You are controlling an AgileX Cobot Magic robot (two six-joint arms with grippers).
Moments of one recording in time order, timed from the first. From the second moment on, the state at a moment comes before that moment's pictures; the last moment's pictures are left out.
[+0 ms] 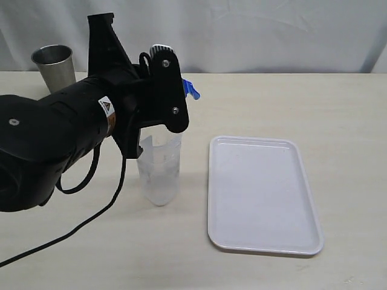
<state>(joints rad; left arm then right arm) -0.95 1.48 -0.84 1.75 0.68 -0.72 0.06 0.00 0.00 -0.01 0.34 -0.02</state>
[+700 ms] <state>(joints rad) -1.01 1.48 -0.76 1.75 0.84 -0.74 0.06 0.00 0.00 -0.01 0.34 -0.02</state>
